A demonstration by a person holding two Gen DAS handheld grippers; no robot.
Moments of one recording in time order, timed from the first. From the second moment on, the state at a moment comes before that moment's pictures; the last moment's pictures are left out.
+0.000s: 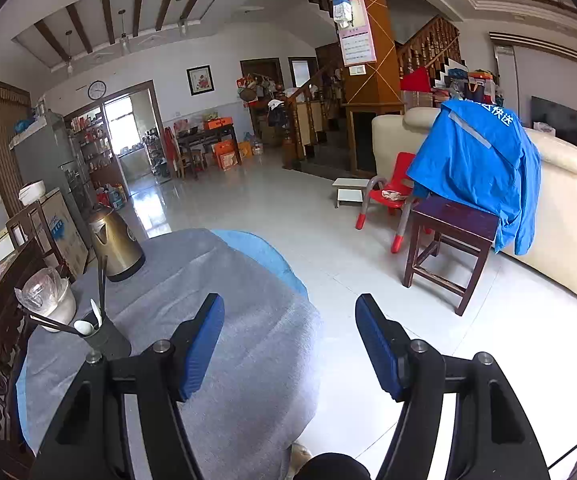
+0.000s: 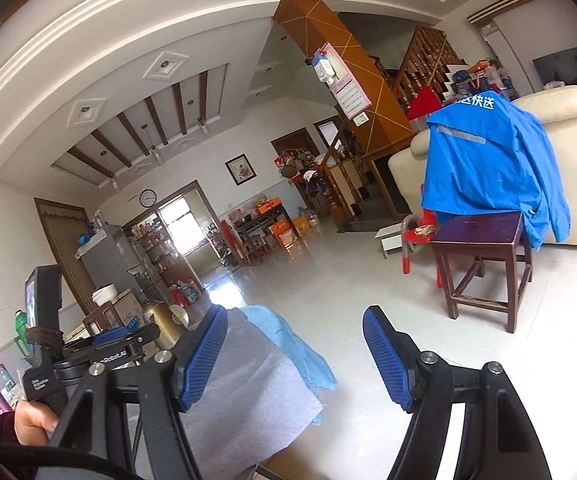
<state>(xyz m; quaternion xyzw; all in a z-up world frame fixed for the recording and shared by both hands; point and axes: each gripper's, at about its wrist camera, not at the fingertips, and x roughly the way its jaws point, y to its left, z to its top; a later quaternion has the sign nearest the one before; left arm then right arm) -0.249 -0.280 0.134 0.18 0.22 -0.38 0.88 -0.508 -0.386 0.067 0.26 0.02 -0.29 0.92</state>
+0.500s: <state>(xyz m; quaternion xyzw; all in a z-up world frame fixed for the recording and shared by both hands) -0.228 -0.248 0.139 0.16 0.23 -0.35 0.89 -0.488 -0.374 0.076 0.26 0.03 -0.27 0.93</state>
